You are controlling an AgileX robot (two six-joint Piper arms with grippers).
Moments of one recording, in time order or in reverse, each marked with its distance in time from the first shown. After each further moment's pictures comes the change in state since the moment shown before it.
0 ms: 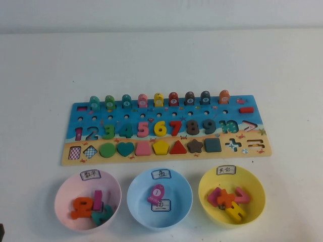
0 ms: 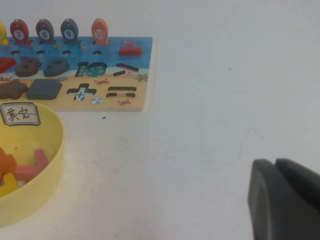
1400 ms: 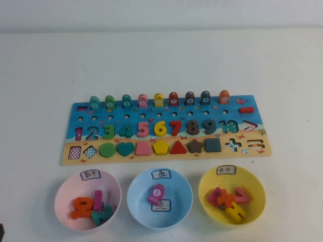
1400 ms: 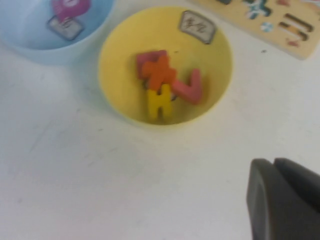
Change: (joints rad) right arm 0.466 0.666 -0.562 -0.102 0.371 0.004; left arm 0.000 0.000 0.000 0.000 0.000 0.000
